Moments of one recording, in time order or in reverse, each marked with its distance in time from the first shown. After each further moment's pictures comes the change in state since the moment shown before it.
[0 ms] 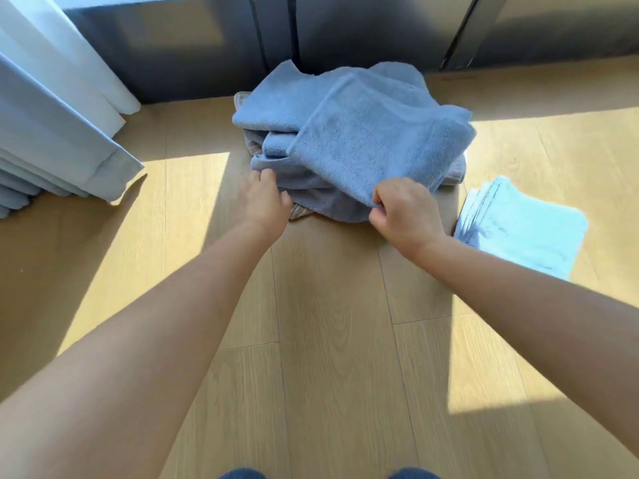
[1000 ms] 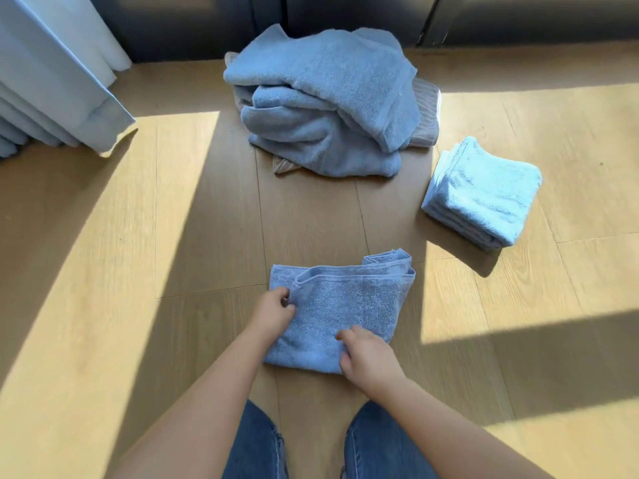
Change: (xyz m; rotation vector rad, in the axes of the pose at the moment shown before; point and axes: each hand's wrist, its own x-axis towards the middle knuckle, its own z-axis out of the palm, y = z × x) left_hand -0.190 -0.068 0.123 -0.418 -0.439 -0.176; right_hand -0.268 -0.069 0.040 0.132 -0.723 0.154
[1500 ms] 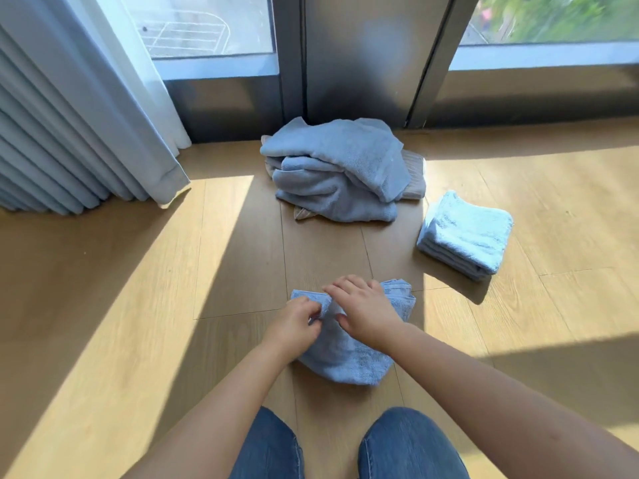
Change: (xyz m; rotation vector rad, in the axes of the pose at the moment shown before) left_hand -0.068 0.025 -0.030 0.237 0.109 0.468; right_hand 0.001 -0.050 -0.095 -0.259 0.278 -0.294
